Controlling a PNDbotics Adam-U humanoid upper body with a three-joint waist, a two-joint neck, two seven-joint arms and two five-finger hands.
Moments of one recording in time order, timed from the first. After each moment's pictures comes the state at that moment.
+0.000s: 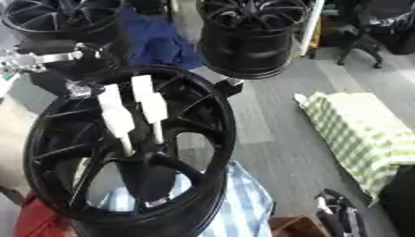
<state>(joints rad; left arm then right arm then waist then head) -0.95 0.55 -0.46 -0.97 -0.38 -0.56 -0.56 0.03 -0.22 0.01 -1.12 0.07 -0.26 -0.27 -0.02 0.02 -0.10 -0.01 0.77</state>
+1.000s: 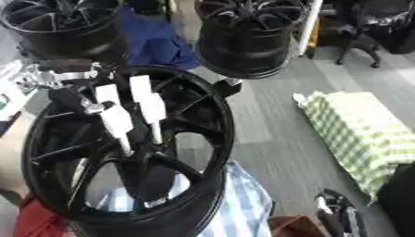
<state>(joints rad) -0.93 0.53 -0.51 -0.94 -0.41 -0.56 -0.56 0.03 -0.22 0.01 -1.12 0.07 -0.26 -0.27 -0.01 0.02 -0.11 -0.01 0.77</state>
